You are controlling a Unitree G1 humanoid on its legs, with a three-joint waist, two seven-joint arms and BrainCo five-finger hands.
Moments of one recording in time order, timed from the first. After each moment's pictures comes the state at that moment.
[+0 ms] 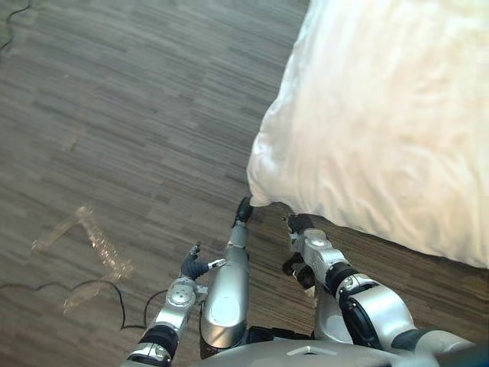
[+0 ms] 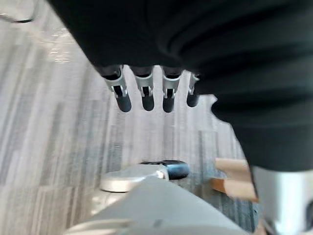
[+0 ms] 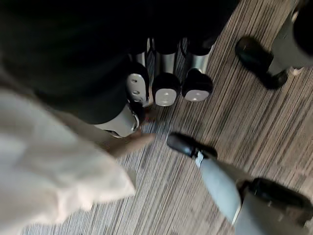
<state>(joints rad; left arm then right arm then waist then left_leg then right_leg) -0.07 0.21 -0.13 0.89 0.02 -0.11 0.16 -0.49 0.07 0.13 1.15 0.21 -0.04 -0.12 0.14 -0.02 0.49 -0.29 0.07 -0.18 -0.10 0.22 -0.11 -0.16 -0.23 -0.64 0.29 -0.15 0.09</state>
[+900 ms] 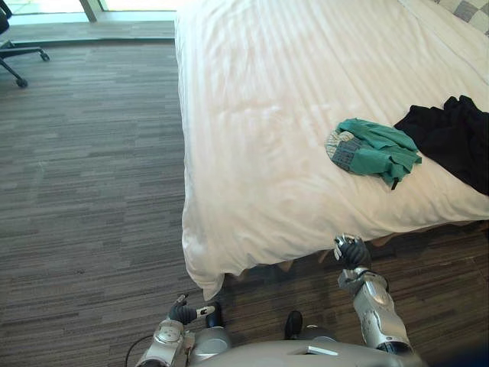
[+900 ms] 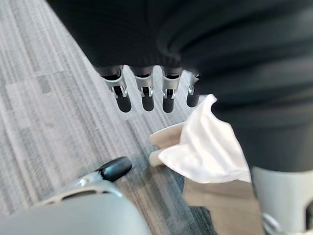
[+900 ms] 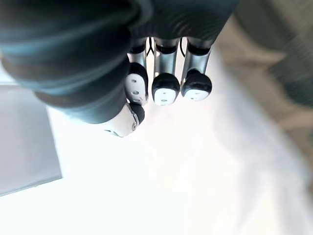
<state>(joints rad) 0.07 0.17 0.01 1.01 0.21 -0.02 0.09 0.08 -0.02 -0.03 0.33 0.31 -0.07 0.03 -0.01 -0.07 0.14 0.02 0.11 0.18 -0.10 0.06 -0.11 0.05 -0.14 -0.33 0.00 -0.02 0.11</state>
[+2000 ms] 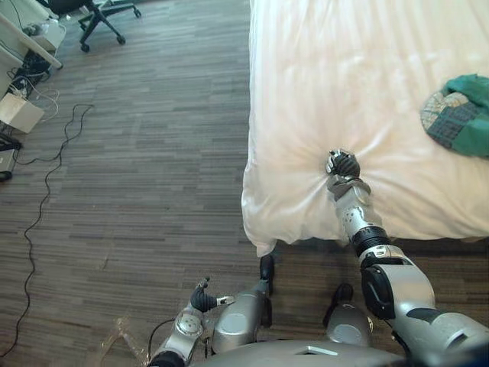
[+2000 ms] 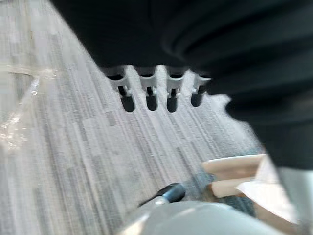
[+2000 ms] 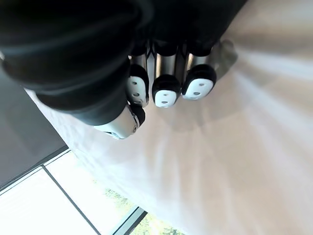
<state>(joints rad) 0.03 0.15 -0.12 0.96 0.24 -0.05 0.14 -0.69 -0.05 -0.28 0.92 0.49 -0.16 0.00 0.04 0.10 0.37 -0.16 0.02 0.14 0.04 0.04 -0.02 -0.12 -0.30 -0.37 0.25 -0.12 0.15</state>
